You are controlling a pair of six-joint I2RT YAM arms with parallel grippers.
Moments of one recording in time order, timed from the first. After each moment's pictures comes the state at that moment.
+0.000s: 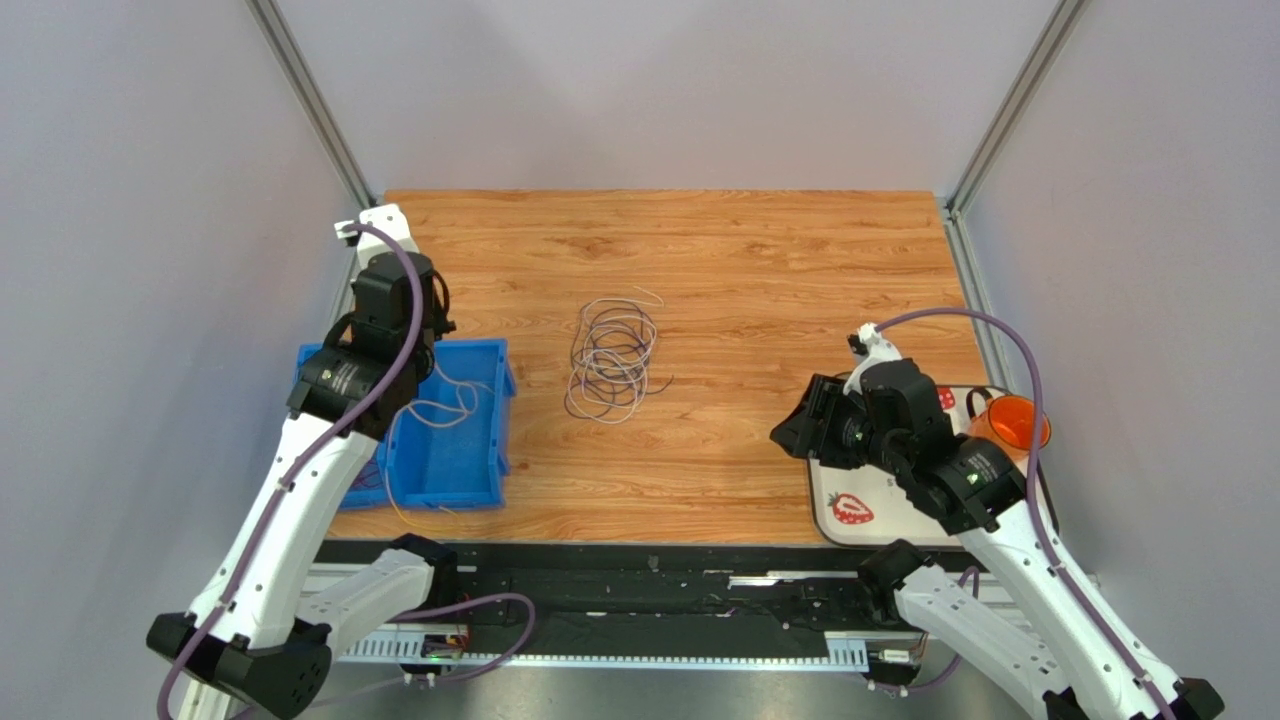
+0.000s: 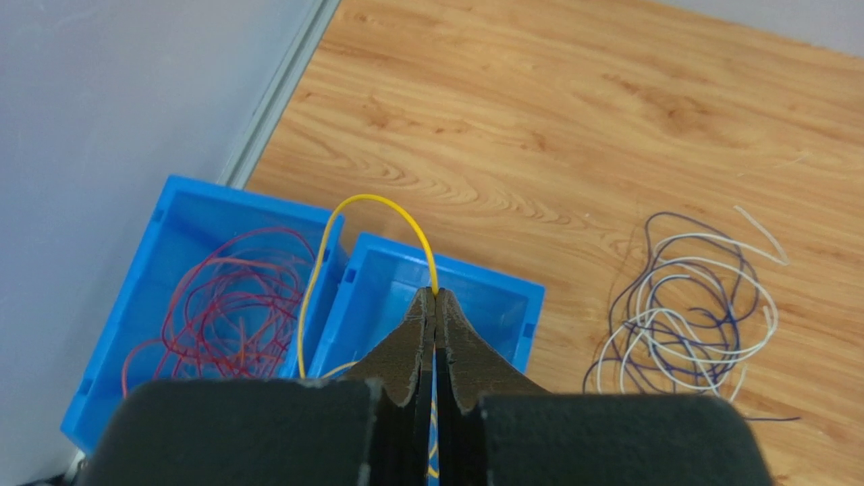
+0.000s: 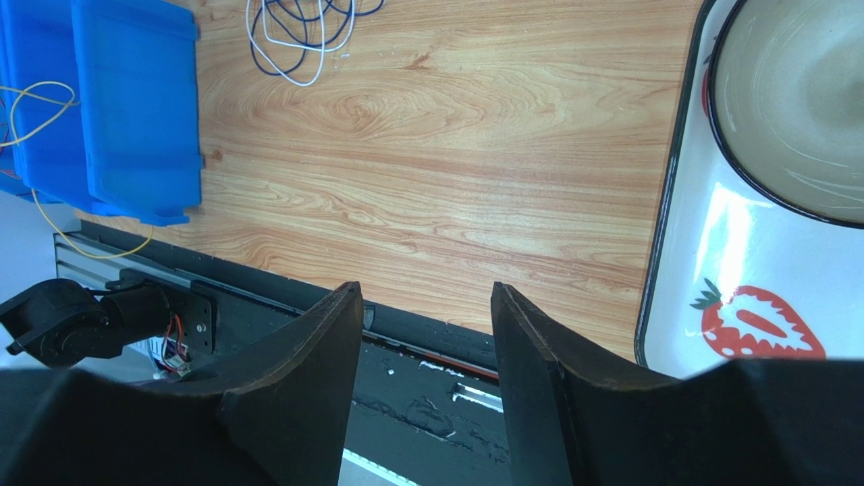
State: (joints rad) left arm -0.35 0.97 1.23 -0.73 -0.60 -0.31; right arm 0.55 0.68 0.84 -0.86 -0.03 0.67
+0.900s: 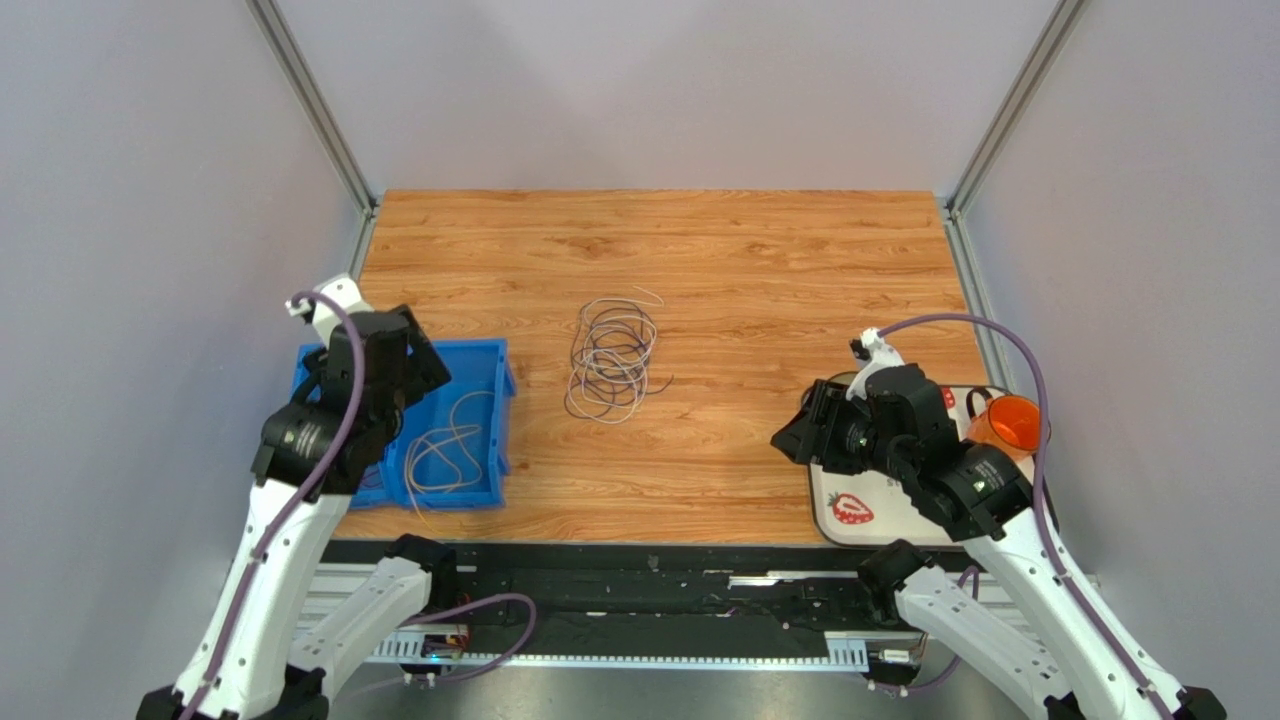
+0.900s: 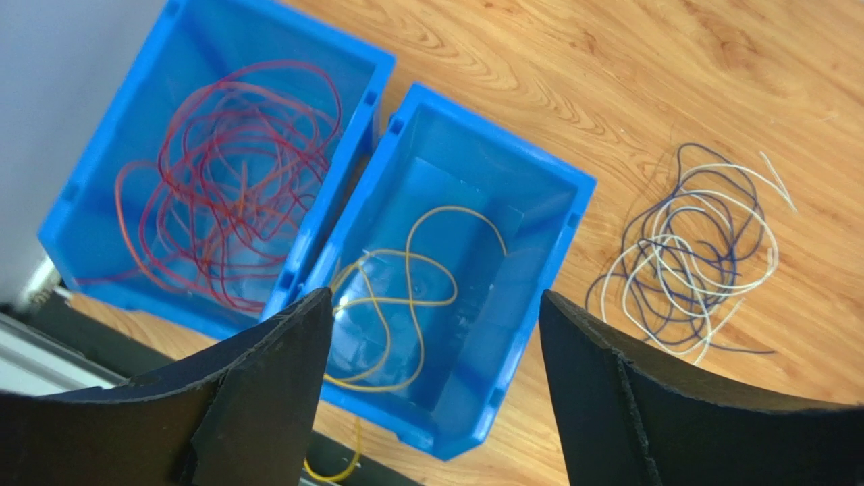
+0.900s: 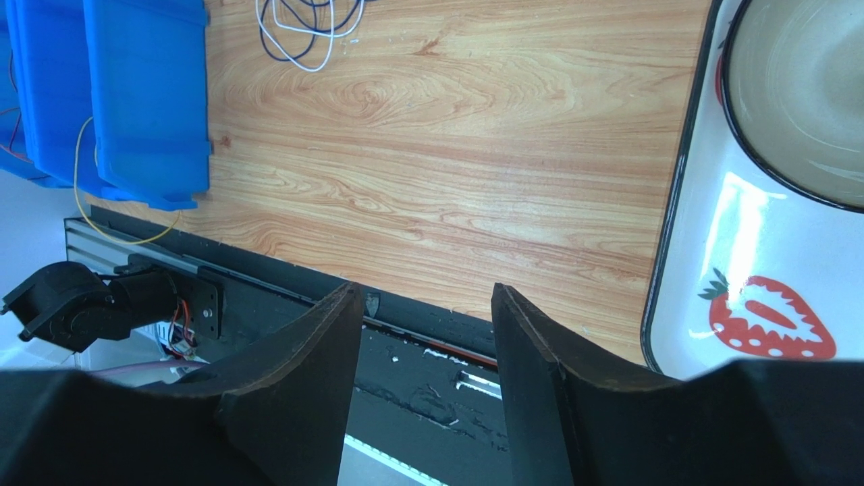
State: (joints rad) left arm -0.30 0.81 1.16 -1.02 -0.55 -0.60; right arm 0.55 0.65 0.84 -0.88 -0.06 0.67
